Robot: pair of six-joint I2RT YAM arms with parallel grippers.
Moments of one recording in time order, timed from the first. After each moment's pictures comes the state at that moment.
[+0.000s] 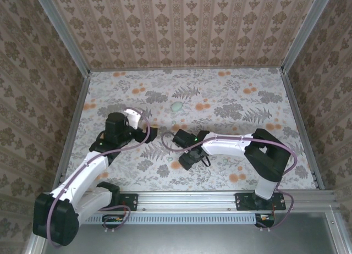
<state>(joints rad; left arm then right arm) -0.38 0.95 0.56 -0.14 0.31 -0.02 0.95 1.76 1.04 -0.66 0.11 0.25</state>
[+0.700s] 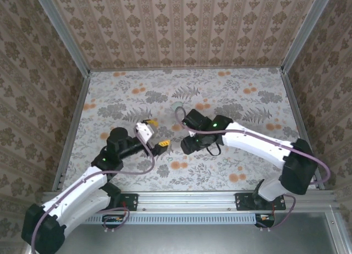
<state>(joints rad) -0.68 0.76 0.39 0.15 0.42 0.24 0.84 1.45 1.23 -0.90 -0.05 0.41</state>
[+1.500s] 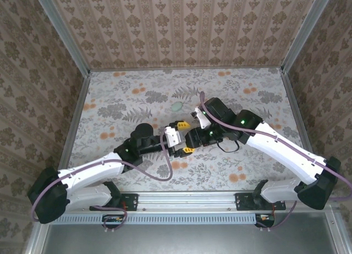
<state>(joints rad) -0.94 1.10 0.58 0.40 0.44 0.33 0.78 1.28 1.30 -0.96 -0.29 0.53</state>
